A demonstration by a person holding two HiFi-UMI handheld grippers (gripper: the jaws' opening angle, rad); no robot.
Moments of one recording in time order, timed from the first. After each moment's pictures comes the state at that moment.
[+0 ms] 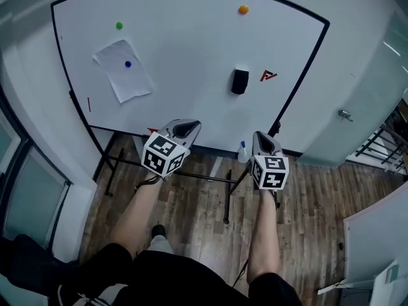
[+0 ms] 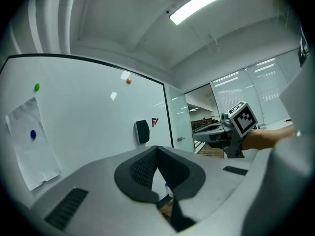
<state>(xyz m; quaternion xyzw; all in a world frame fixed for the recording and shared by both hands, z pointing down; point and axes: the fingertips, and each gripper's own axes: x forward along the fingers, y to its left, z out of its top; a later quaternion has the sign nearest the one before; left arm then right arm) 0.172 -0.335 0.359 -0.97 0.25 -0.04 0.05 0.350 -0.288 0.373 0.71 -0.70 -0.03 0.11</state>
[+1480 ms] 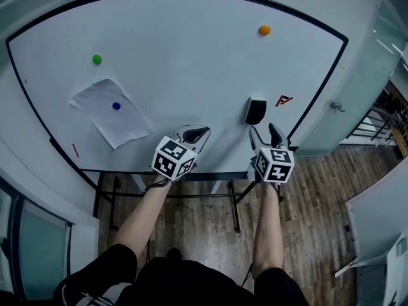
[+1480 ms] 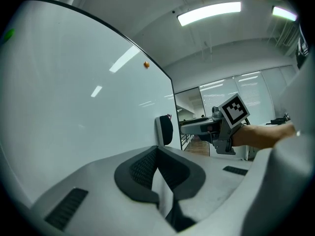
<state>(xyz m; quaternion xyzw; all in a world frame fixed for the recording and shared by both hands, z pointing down) 0.193 -0.515 0.354 -0.99 0.13 -0.04 0.05 0.348 -0.463 0.333 0.77 -0.63 -0.02 0.06</state>
